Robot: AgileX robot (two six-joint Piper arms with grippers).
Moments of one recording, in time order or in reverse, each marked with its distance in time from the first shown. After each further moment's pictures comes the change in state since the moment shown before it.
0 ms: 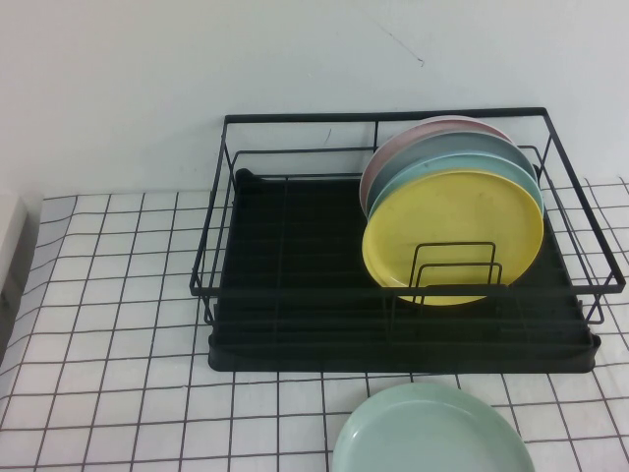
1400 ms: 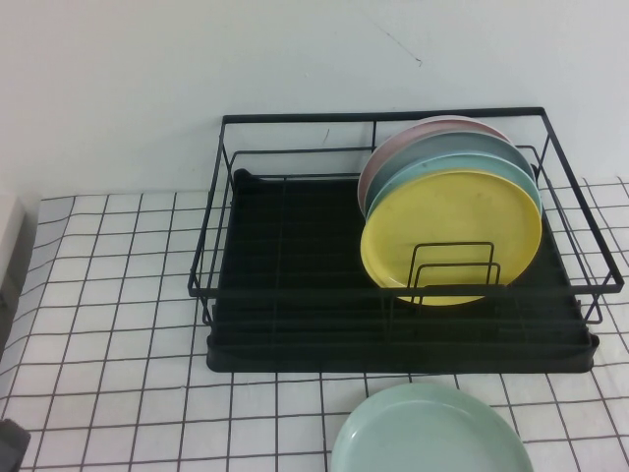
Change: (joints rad) right arm 0.000 0.000 0.000 0.000 0.000 0.000; left arm -0.002 0.011 -0.052 -0.851 -0.040 0.063
